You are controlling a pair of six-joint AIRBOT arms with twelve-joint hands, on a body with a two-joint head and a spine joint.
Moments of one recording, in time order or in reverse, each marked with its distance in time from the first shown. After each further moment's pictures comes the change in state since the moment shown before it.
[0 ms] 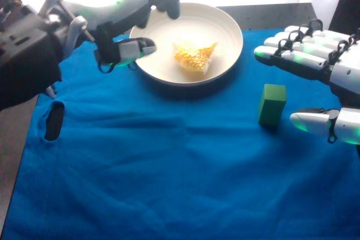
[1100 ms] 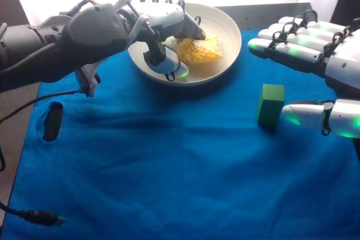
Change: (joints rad) left arm -0.065 -0.359 0.421 -0.644 0.349 0.581; right arm 0.038 -0.003 0.006 -0.035 0.001 -0.007
